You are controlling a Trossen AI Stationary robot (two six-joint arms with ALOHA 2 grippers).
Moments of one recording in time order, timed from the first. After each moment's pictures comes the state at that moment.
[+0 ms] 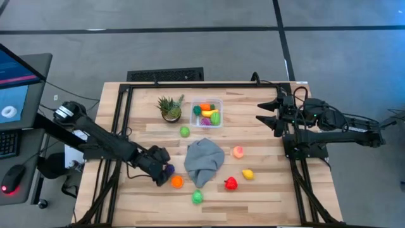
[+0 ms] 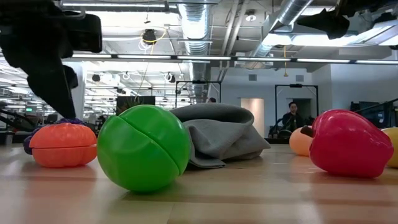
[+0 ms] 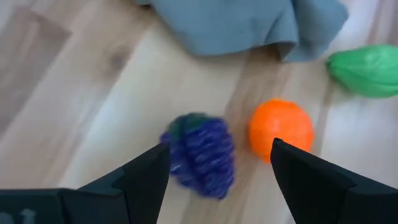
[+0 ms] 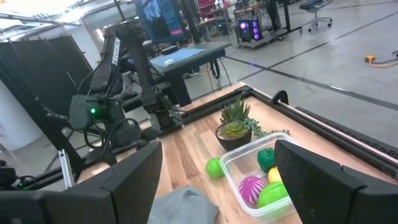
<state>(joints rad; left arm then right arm) -0.50 1.34 0.66 -0.33 -0.23 -0.94 -0.13 0.44 0.61 -0.28 0.08 0.29</state>
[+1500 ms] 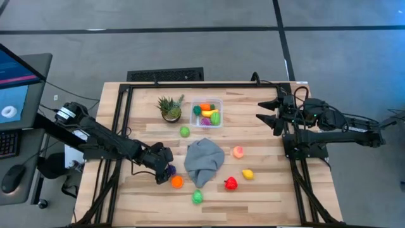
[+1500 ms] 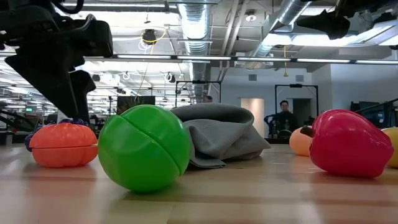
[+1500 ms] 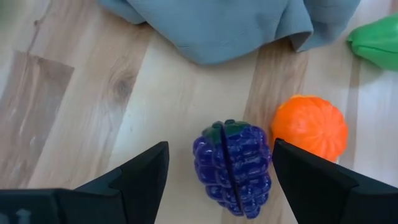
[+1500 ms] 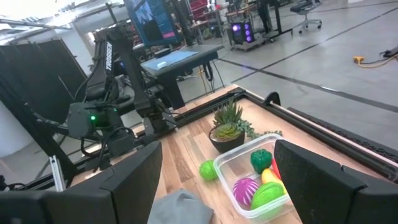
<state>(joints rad) -0.44 1.38 0.66 -0.32 -0.18 -0.70 -0.13 0.44 0.61 -0.28 0.11 0.30</state>
